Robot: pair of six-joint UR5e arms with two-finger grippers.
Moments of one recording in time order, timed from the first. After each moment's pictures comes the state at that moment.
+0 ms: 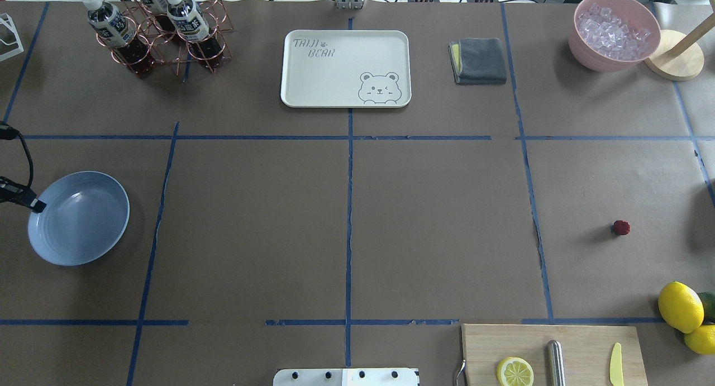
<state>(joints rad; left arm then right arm) -1.08 -1.56 -1.47 -2.19 -2.53 -0.42 1.47 -1.71 1.80 -1.56 2.41 -0.03</state>
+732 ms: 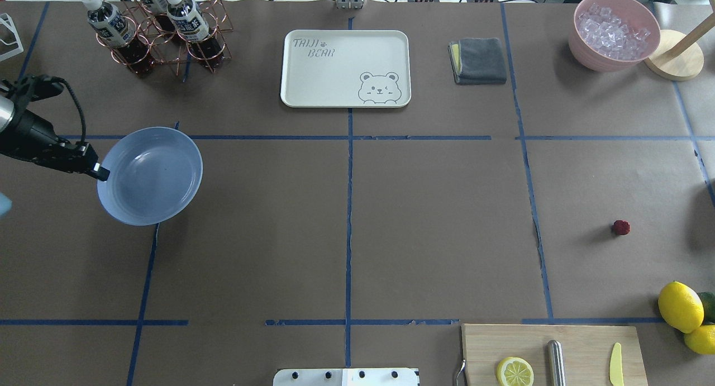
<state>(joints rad) -0.92 -1.79 -1.60 -2.33 -2.53 -1.13 1.47 -1.72 1.82 -1.56 2.48 -0.03</state>
